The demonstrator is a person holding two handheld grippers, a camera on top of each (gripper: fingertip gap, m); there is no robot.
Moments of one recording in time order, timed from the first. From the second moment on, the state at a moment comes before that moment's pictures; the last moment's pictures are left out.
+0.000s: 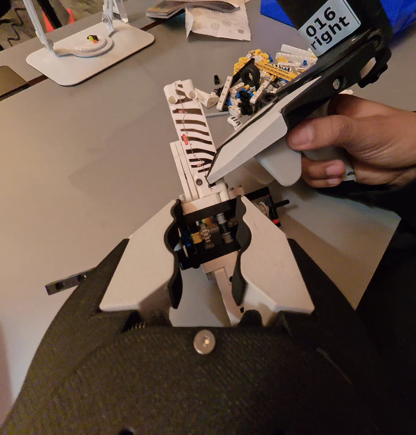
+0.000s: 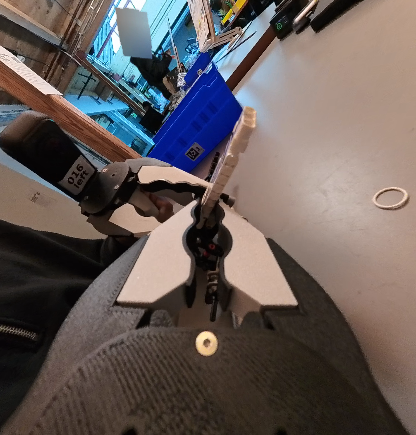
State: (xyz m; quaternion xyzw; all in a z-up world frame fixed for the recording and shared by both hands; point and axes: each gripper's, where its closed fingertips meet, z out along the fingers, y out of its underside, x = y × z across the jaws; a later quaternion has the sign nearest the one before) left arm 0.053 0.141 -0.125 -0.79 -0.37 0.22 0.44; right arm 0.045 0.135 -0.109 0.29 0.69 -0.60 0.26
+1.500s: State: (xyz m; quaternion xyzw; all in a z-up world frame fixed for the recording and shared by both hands) left arm 0.055 0.152 -0.127 -0.78 -0.36 0.25 0.45; right arm 0.028 0.157 -0.094 0.35 0.60 -0.64 0.33
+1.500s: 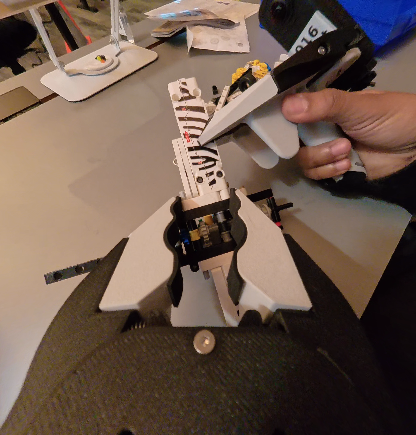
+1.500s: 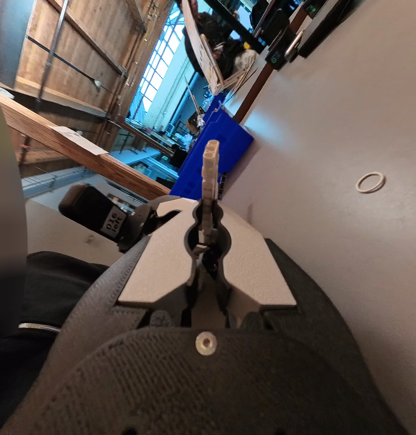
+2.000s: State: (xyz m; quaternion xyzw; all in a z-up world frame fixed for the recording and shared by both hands) left arm 0.054 0.153 -0.127 -0.78 -0.36 0.27 0.44; right arm 0.026 0.155 -0.094 0.35 0.63 -0.63 0.29
